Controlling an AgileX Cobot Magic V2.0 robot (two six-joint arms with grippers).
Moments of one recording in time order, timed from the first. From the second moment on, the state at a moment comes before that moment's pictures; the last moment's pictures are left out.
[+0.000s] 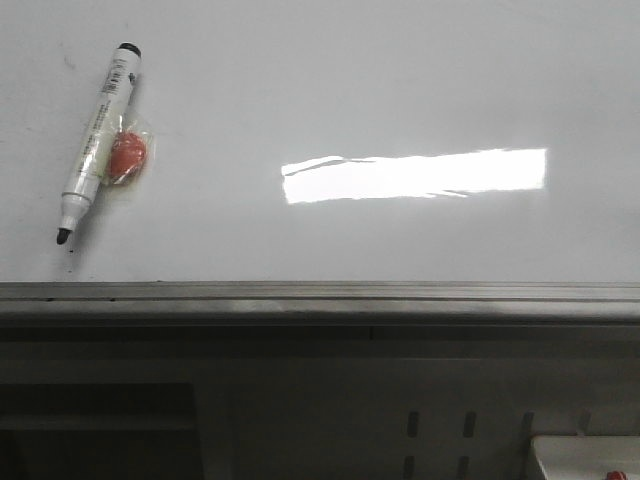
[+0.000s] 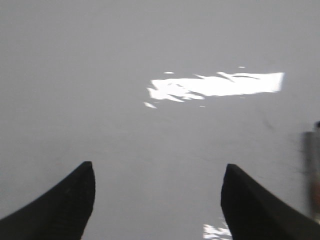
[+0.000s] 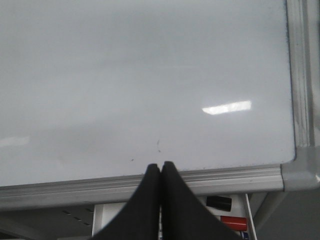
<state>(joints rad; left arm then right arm) -0.18 0.43 -0.25 0.03 -0.01 -0.06 -0.07 0.46 -0.32 0.16 0.47 0.00</state>
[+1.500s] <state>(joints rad) -0.66 1.12 -0.34 -0.09 -0.25 -0.06 0.02 0.46 -0.39 0.28 0.56 -0.12</state>
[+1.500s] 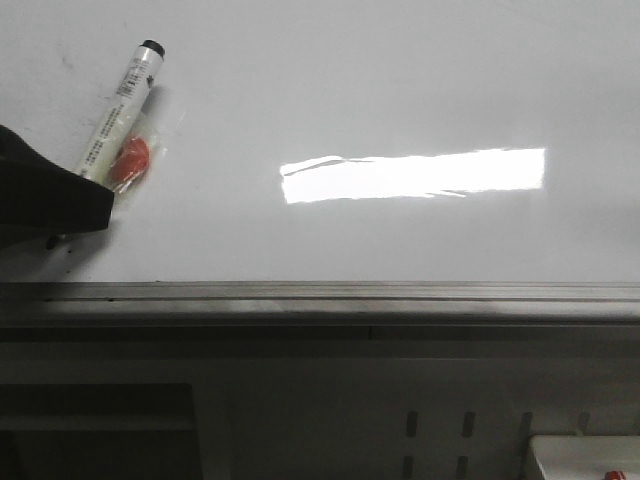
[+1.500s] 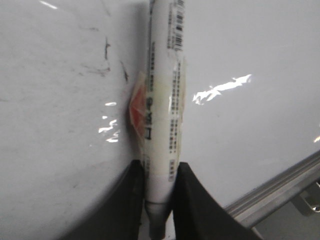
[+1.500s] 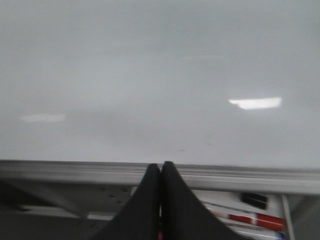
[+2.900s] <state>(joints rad) -0.85 0.95 -0.34 0.66 -0.31 -0.05 0.85 1.09 -0.87 0.60 0.44 -0.54</state>
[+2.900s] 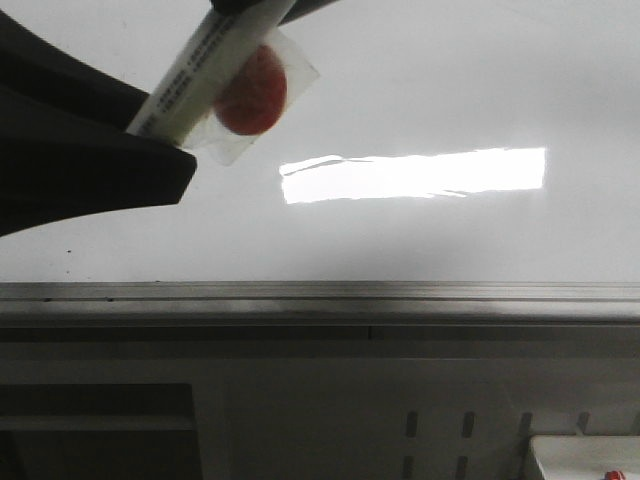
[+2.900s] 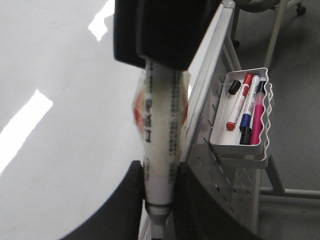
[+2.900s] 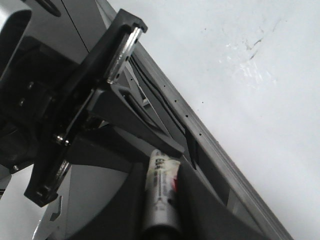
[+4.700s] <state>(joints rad) -0.65 0.56 -0.34 0.26 0.00 -0.05 0.62 1.41 -1.09 0.63 0.44 -0.53</state>
